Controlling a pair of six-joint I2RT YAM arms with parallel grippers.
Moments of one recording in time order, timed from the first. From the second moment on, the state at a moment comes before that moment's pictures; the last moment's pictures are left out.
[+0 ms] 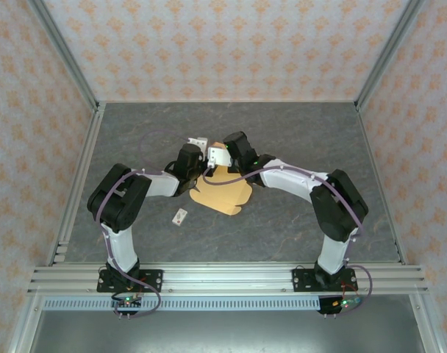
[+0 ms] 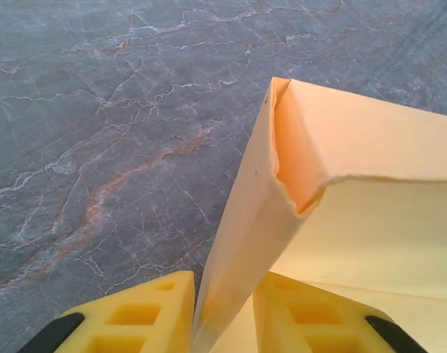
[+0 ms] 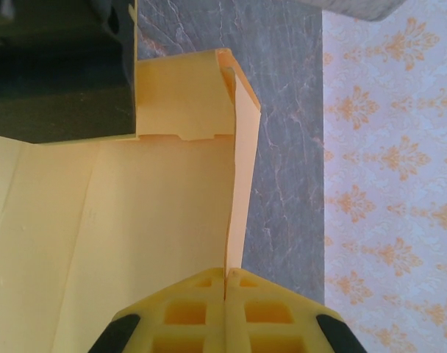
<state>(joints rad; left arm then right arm) -0.43 1.87 0.89 0.43 0.04 -0.33 0.72 1.80 1.22 -0.10 0.32 -1.05</state>
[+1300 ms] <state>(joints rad) -0.48 1.90 0.94 0.37 -0.13 -0.49 0.72 1.80 1.20 -0.04 0.31 -1.01</state>
